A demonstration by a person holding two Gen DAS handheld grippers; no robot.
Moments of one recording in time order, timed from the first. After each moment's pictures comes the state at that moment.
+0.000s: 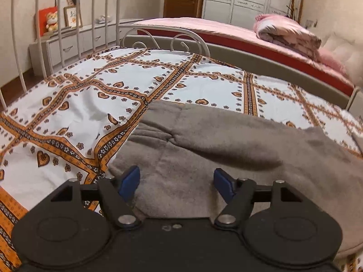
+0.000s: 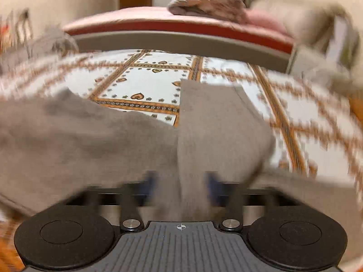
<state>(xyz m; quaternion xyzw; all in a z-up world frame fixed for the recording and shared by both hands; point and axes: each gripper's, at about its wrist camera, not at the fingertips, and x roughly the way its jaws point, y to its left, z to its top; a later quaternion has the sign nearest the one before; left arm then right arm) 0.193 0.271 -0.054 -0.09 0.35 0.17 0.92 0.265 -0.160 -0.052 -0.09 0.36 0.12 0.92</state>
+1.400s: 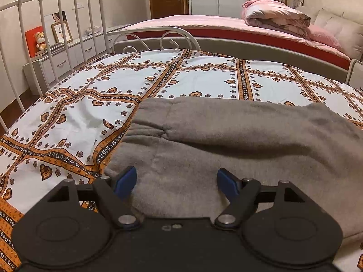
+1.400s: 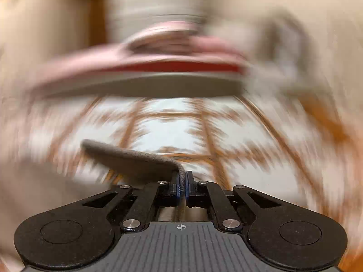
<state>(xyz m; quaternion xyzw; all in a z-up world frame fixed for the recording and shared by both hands) 0.195 0.258 -0.059 -0.03 0.36 0.16 0.92 0.243 -0.272 -0.017 0.10 0.30 0.01 0.95</state>
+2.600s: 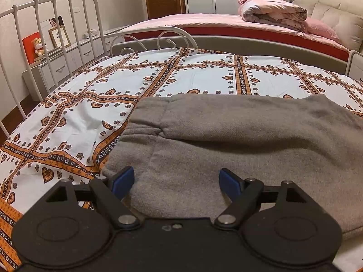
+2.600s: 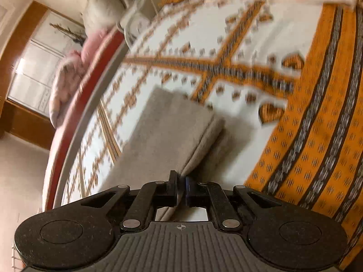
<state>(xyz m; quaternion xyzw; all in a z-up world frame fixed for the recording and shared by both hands) 0.193 0.250 -0.061 0.00 0.37 0.17 0.92 0.182 -0.455 -0.110 0.48 0.34 -0.06 0.81</state>
